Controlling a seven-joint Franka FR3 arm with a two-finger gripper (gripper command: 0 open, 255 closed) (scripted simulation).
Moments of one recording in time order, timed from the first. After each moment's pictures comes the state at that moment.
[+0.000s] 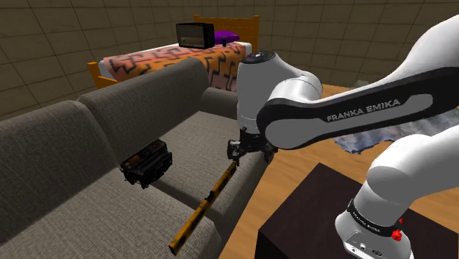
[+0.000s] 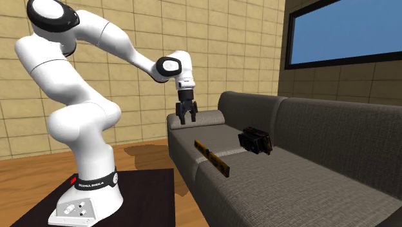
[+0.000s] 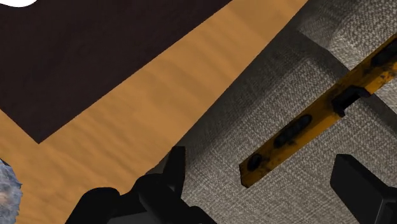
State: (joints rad) arm -0.15 -0.61 0.76 -2.56 0.28 2.08 0.99
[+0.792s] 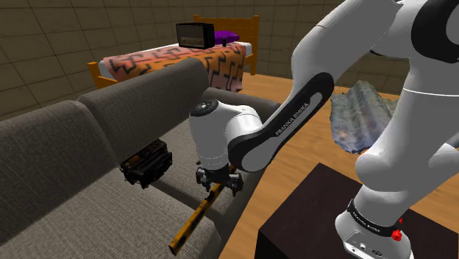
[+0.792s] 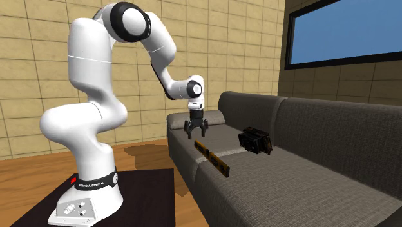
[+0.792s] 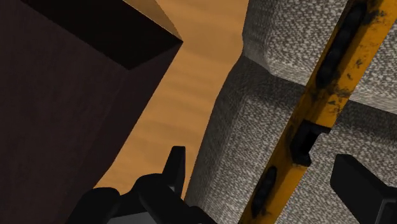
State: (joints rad) arm -0.54 0.19 1.26 -2.33 -0.33 2.28 1.97
